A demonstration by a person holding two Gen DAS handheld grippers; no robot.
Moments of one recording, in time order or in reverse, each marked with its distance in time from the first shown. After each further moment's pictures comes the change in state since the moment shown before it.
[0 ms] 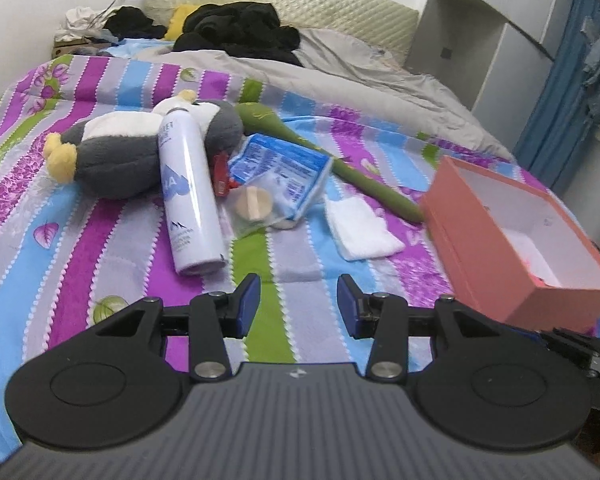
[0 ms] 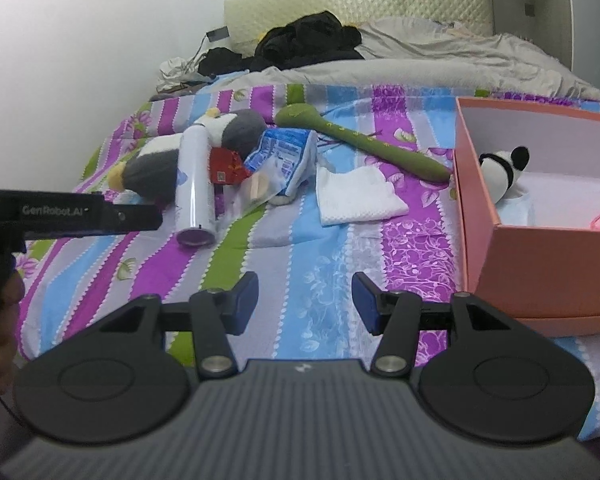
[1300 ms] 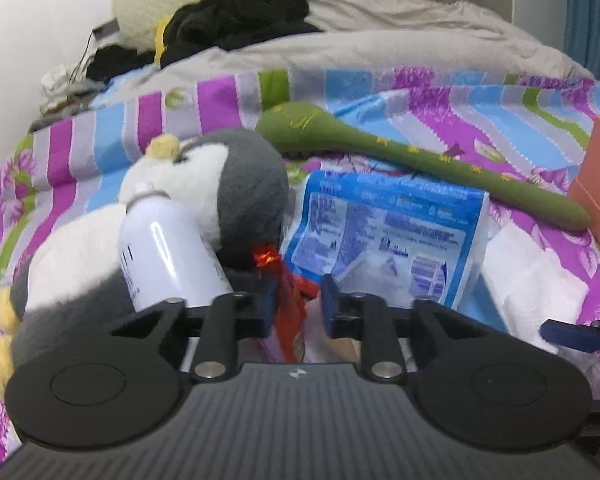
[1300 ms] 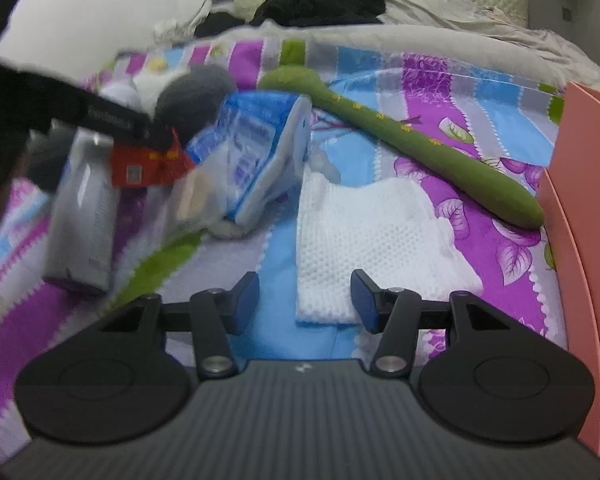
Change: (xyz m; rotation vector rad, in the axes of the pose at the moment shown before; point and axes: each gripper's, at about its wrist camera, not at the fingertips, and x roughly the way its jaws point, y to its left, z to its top) left arm 0.235 0.039 0.118 0.305 0.086 0.217; right arm 0.204 -0.012 0.045 -0.132 0.070 -0.029
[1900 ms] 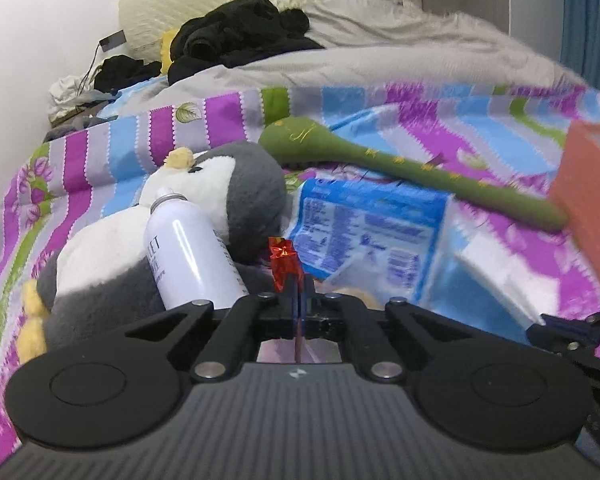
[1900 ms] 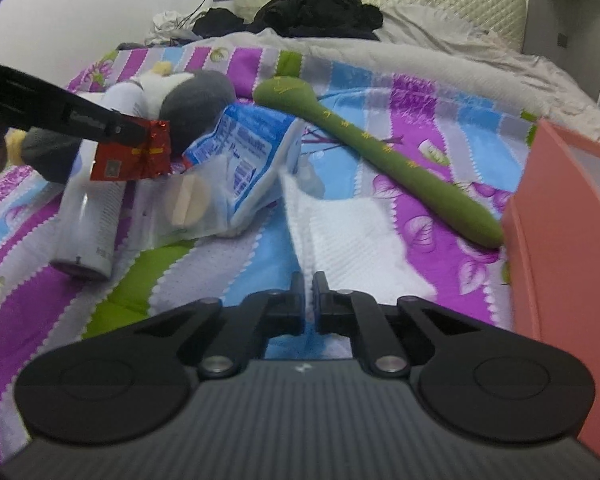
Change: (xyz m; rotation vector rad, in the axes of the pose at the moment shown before) left arm -0.047 -0.007 -0.009 -0.001 -0.036 0.012; right arm -0.043 0.001 0.005 -0.052 -0.027 -0.054
